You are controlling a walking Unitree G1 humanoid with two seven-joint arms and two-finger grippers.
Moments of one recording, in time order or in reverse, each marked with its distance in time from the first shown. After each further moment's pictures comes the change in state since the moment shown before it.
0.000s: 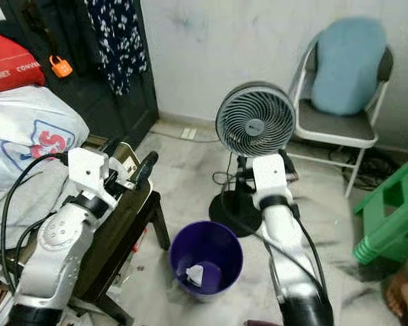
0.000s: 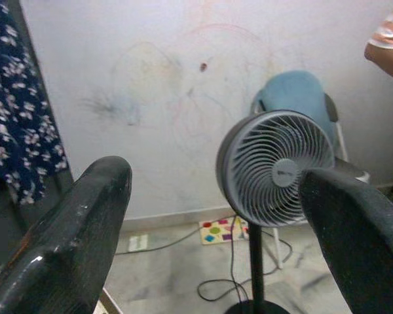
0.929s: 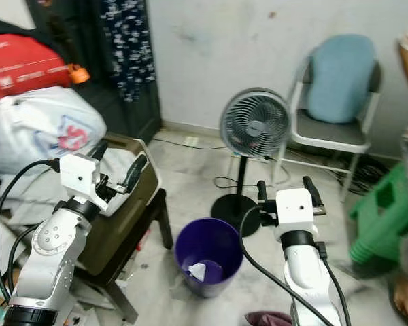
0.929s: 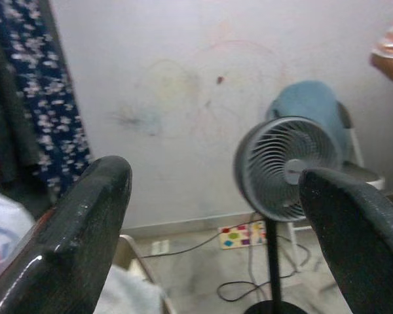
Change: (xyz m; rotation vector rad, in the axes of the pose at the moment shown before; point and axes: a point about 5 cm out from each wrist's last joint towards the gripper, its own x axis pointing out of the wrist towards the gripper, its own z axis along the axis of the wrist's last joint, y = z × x) left arm -0.010 0.013 -0.012 0.029 0.010 0.033; right arm -0.046 -0.020 -0.012 -0.018 0.052 -0.069
